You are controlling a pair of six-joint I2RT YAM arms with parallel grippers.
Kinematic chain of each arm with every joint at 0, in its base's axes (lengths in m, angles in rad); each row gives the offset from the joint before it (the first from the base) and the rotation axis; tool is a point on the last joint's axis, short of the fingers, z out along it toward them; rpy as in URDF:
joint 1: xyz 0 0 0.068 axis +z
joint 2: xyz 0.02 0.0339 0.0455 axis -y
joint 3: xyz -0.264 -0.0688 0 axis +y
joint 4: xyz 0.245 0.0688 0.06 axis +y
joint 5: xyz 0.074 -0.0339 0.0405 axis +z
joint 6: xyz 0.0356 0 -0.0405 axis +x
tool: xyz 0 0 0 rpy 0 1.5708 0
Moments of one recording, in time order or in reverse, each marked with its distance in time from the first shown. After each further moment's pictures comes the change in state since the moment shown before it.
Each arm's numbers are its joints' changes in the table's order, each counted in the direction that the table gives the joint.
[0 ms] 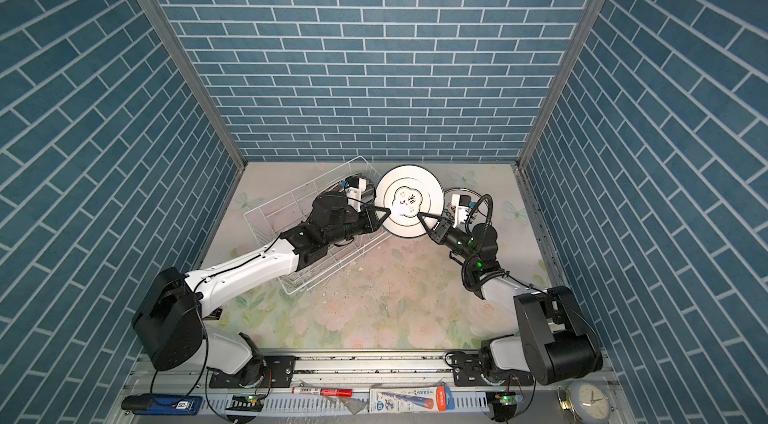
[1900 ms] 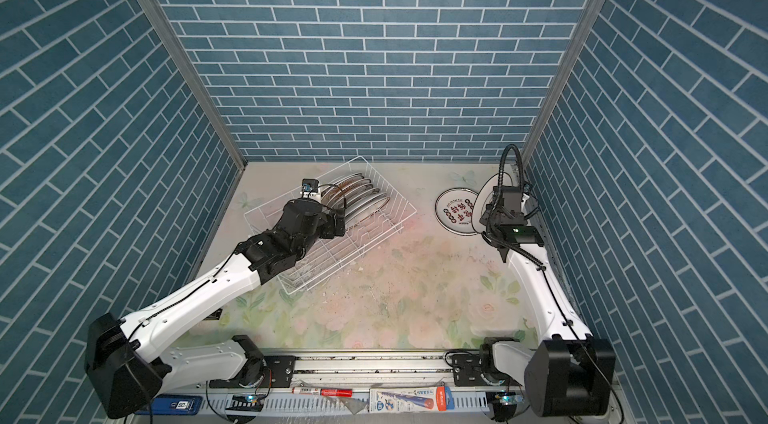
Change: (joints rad) left arm 0.035 0.282 0.043 0.483 0.677 0.479; right arm -0.206 0.133 -0.572 1.490 -0.974 -0.497
